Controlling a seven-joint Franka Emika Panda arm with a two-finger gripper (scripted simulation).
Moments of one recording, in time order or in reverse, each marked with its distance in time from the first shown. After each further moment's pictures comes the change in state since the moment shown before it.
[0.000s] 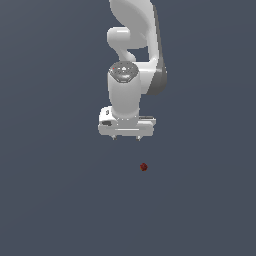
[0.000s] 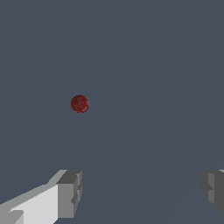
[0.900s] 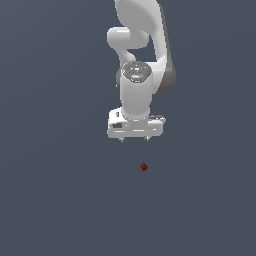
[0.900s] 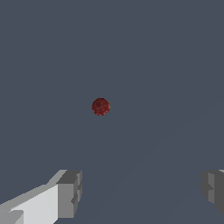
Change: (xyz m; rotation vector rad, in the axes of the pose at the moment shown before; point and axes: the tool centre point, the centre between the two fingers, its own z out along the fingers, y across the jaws) arm 0.007 -0.033 -0.001 0.010 0.016 -0.086
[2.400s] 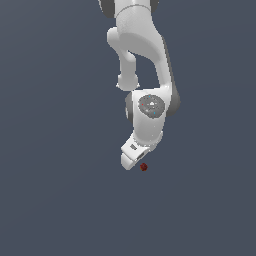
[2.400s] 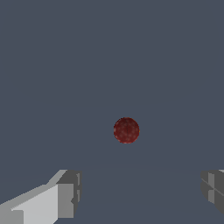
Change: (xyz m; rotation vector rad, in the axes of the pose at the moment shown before) arm 0.042 -0.029 0.068 -0.019 -0.021 -0.712
